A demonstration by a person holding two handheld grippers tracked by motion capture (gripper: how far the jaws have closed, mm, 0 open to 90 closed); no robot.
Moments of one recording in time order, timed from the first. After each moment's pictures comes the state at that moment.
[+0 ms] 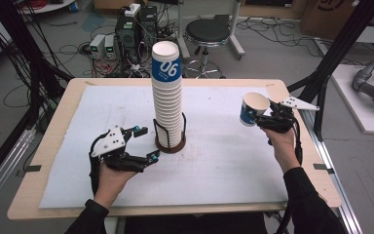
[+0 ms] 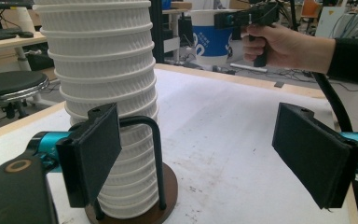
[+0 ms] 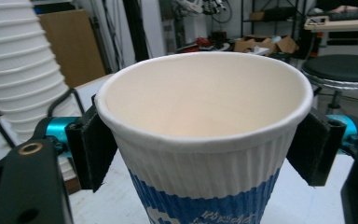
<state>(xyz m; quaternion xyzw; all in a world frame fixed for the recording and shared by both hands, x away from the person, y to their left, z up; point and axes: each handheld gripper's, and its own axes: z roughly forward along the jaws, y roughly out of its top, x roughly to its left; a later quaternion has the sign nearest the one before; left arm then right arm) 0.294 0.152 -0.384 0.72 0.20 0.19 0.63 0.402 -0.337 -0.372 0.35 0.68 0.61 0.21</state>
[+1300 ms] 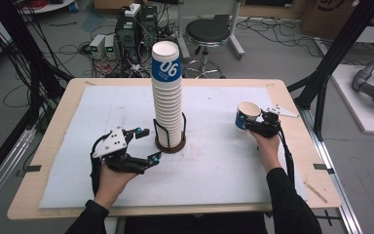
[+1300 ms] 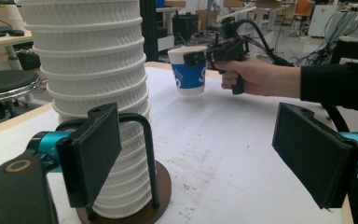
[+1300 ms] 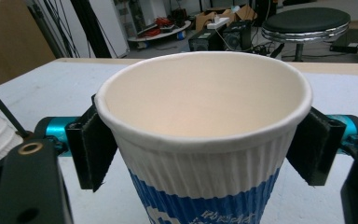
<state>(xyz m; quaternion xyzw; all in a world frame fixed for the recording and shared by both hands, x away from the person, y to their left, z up) 0.293 0.150 -0.387 0.73 0.19 0.18 0.63 0.430 -0.325 -0.439 0.44 0.66 0.56 0.23</state>
